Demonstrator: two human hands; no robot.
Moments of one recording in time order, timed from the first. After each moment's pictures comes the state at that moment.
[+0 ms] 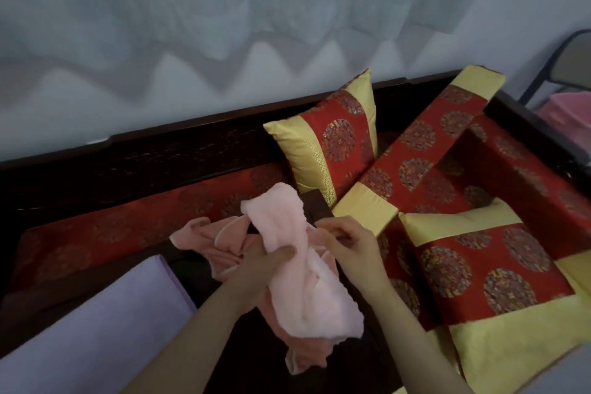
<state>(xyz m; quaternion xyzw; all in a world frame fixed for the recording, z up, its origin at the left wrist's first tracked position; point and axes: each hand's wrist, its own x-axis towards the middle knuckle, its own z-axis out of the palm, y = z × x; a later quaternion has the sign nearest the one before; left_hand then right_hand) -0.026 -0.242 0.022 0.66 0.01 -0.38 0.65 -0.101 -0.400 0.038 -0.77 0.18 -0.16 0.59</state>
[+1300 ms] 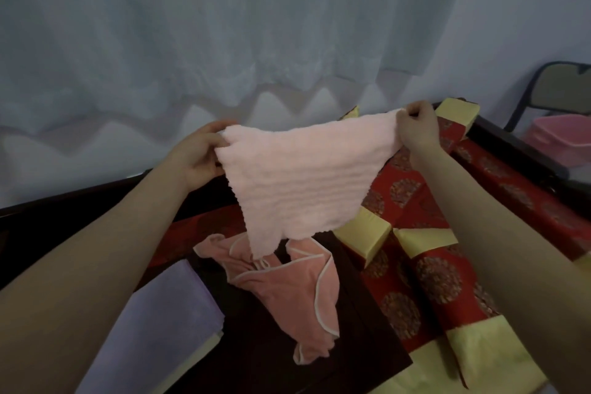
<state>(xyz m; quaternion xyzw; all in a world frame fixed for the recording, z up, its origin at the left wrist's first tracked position) 0.081 -0.204 0.212 0.63 -0.05 -0.29 0.72 -0.047 -0.535 0.210 -0.73 0.33 -0.33 0.50</state>
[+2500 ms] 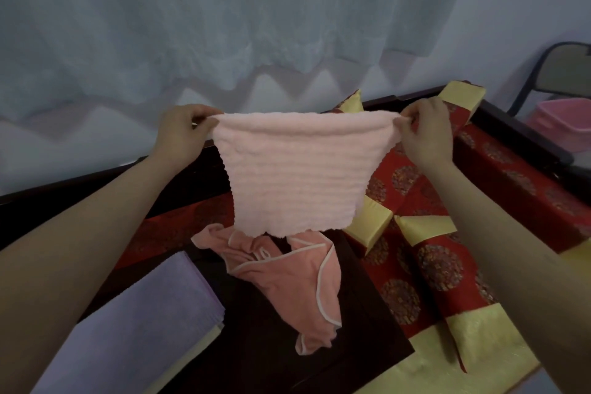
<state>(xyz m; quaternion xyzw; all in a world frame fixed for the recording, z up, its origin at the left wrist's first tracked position) 0.110 -0.194 0.193 0.87 -0.27 0.11 0.40 -0.065 -0.544 0.178 -0.89 0.24 -0.33 0.19</state>
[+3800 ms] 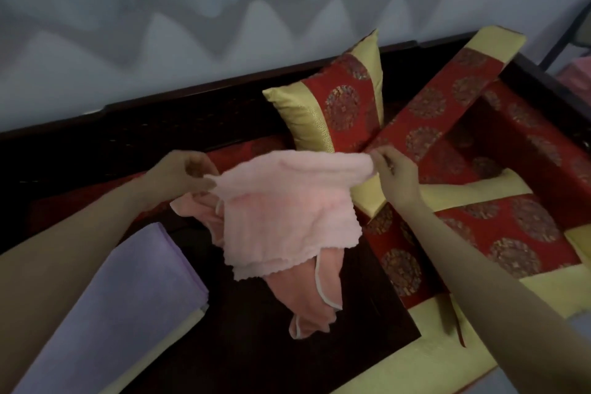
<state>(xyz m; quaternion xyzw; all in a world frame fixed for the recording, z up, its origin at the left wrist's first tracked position) 0.107 -0.164 0.047 0.87 -0.22 -0.26 0.37 -0.069 -0.520 -0.005 -0.89 0.19 -0.23 0.35</state>
